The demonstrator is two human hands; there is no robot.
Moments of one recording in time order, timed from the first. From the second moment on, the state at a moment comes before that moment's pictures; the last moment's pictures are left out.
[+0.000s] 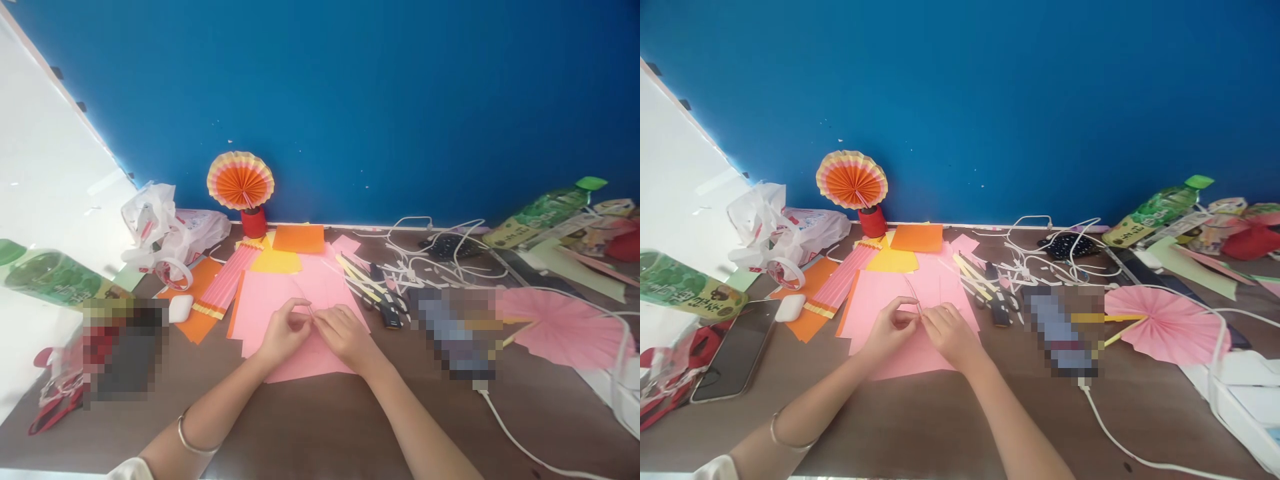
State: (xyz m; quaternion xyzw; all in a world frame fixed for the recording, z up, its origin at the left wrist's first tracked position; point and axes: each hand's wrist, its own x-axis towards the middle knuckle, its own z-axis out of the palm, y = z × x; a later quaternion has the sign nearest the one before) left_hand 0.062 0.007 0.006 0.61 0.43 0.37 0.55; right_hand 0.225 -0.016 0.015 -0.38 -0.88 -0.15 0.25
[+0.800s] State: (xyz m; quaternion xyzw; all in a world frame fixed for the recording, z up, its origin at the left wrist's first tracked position) left_hand 0.062 0.009 0.015 0.52 0.42 0.39 0.63; right_hand 0.221 -0.017 0.008 -0.44 -0.82 0.00 0.36
